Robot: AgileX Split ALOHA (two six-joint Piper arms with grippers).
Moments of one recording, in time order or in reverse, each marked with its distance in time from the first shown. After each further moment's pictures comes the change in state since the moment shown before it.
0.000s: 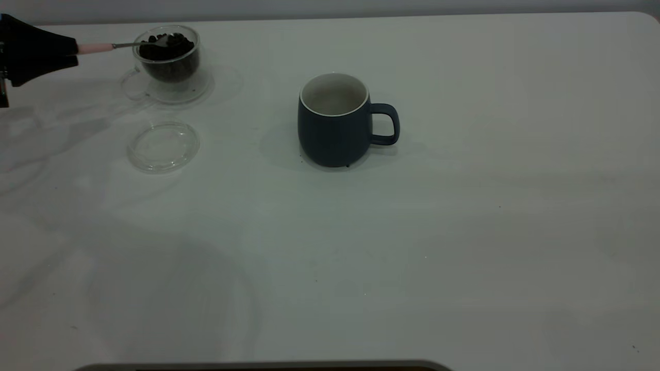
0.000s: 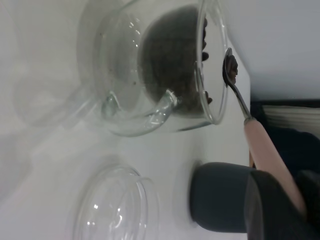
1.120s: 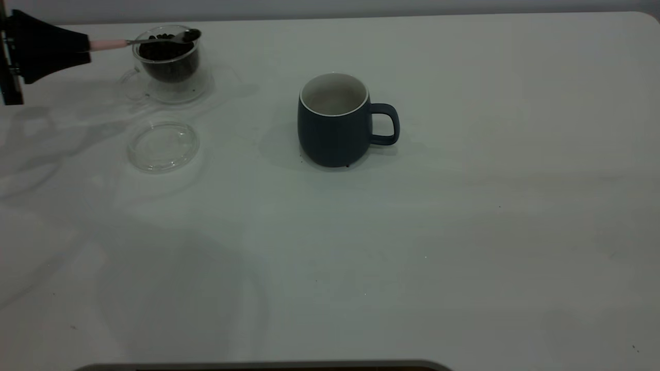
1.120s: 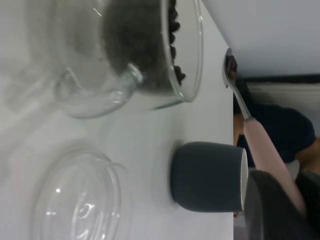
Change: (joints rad) left arm -0.044 0.000 0.000 0.017 0.051 -0.002; right arm 0.000 0.000 0.000 0.000 0.000 0.000
